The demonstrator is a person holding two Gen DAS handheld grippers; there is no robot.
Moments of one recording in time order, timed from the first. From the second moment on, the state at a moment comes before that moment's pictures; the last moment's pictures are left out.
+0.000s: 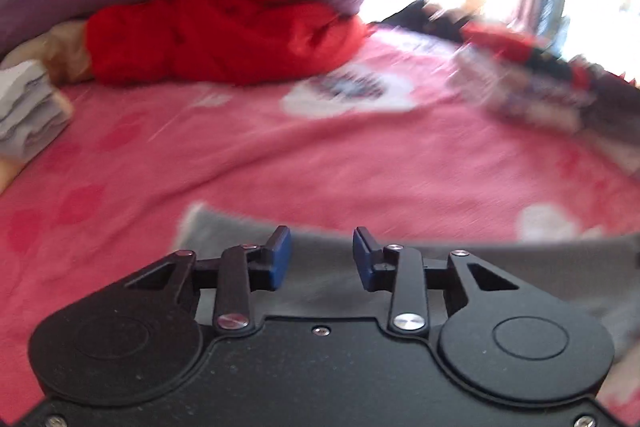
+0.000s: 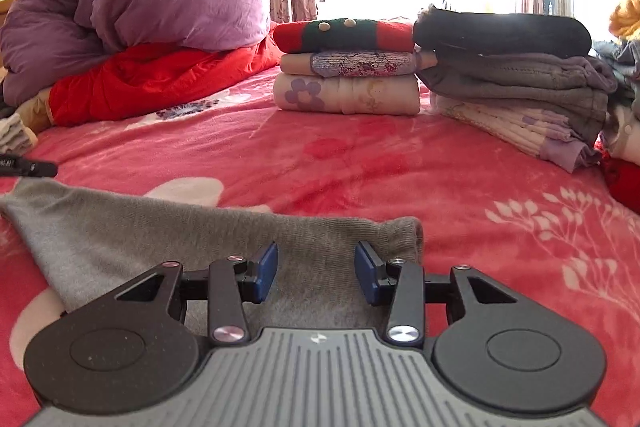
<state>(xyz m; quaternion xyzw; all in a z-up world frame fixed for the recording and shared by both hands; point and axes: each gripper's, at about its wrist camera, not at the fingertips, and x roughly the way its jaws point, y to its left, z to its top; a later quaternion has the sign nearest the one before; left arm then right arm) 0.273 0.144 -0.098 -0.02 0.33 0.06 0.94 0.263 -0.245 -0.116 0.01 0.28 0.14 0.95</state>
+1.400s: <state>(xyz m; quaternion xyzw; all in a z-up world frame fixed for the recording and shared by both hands) 0.197 0.225 -0.129 -0.50 0.23 0.07 0.83 0.263 -0.324 -0.148 0.28 0.33 0.13 0.89</state>
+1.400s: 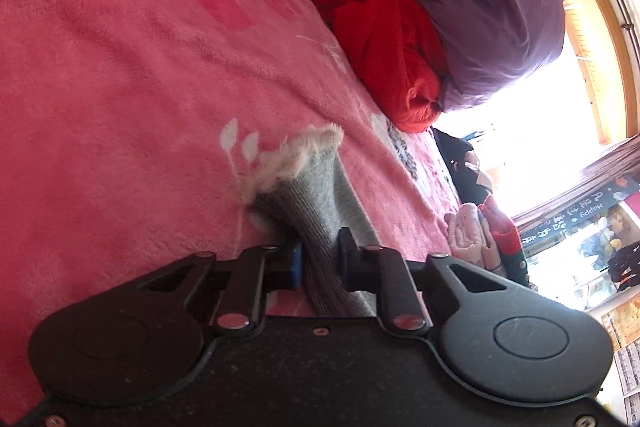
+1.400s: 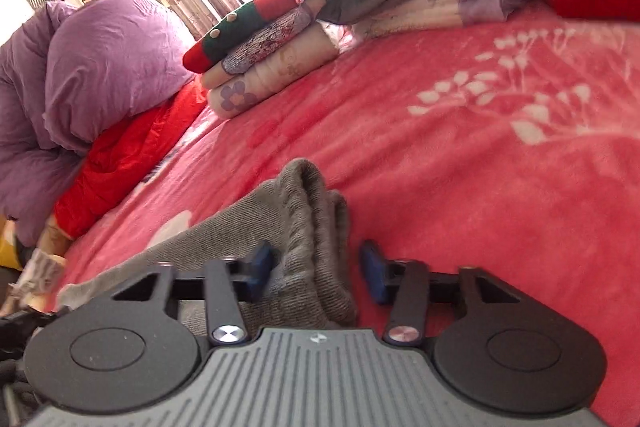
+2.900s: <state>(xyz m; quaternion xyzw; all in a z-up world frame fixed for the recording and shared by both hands) 0.154 -0.089 -0.028 0.08 0.15 -0.14 0.98 0.233 -0.350 -0.172 0.47 0.37 0.20 0.78</state>
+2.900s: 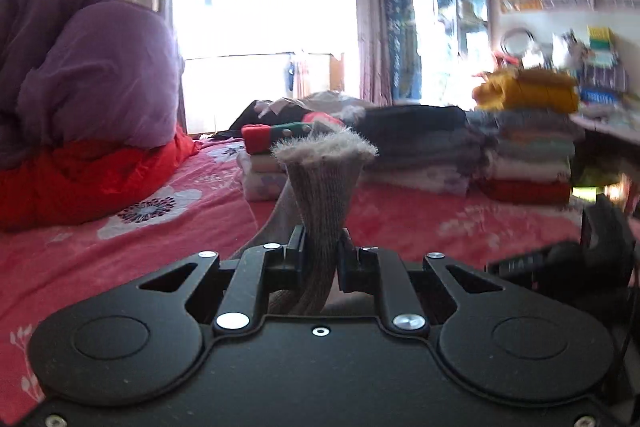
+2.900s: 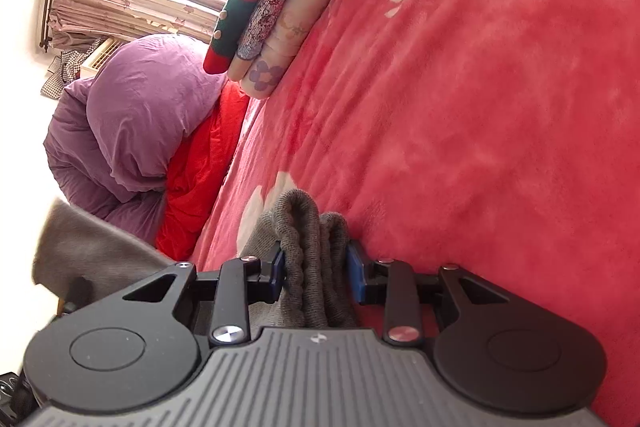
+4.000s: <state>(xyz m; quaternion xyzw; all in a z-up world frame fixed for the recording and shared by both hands) 0.180 -0.015 -0.044 0.03 0.21 -0.12 0.97 0.204 -0.288 -0.080 0.16 0.20 0.29 0.92</state>
